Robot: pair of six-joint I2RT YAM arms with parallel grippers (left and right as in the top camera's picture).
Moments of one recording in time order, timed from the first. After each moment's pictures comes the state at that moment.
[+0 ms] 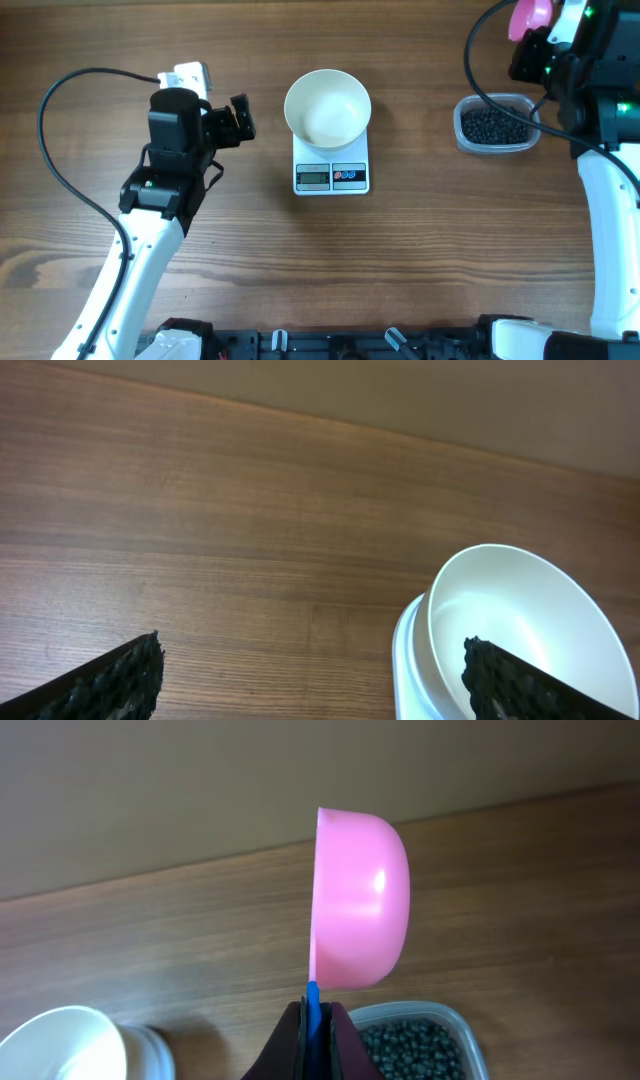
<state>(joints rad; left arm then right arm) -0.15 1.24 0.92 -0.24 -0.06 -0.26 -0.06 1.45 1.53 -0.68 0.00 0.14</state>
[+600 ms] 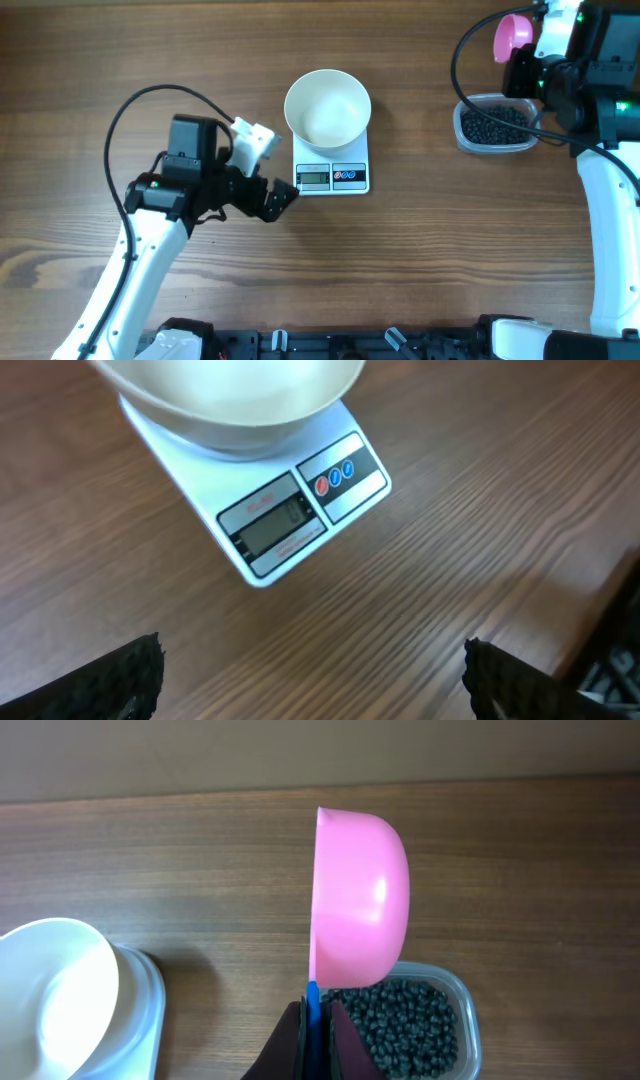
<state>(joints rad) -0.20 1.24 0.92 -0.72 0.51 0.24 -0.06 1.46 1.53 -0.81 -0.08 -0.01</state>
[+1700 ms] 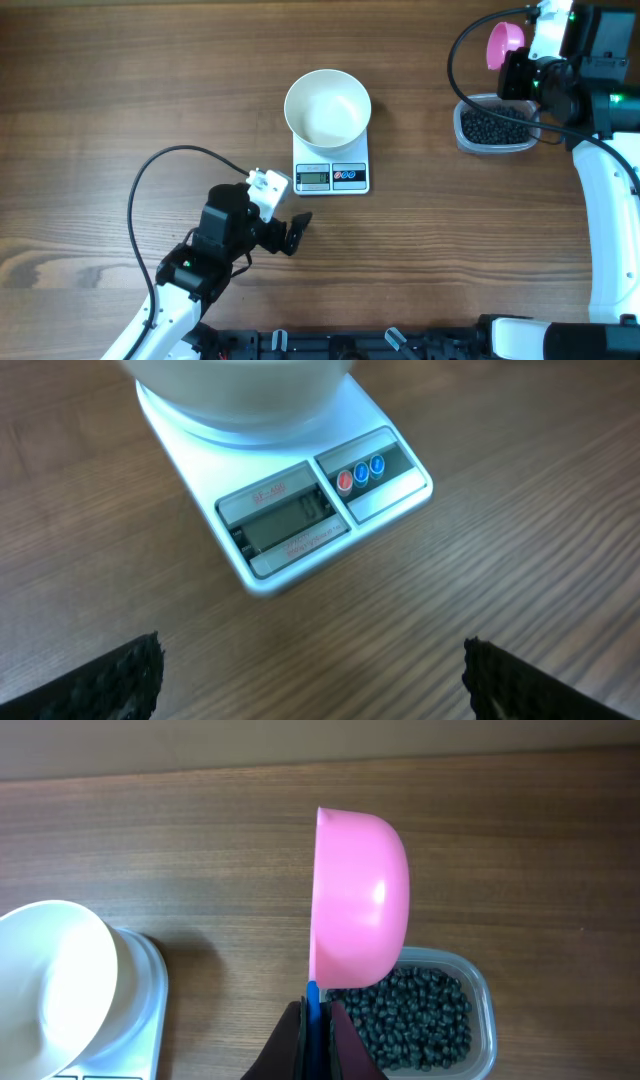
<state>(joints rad) -0.42 0.96 0.39 -0.12 0.24 0.00 -0.06 1.49 1.53 -0.83 -0.10 -0.01</state>
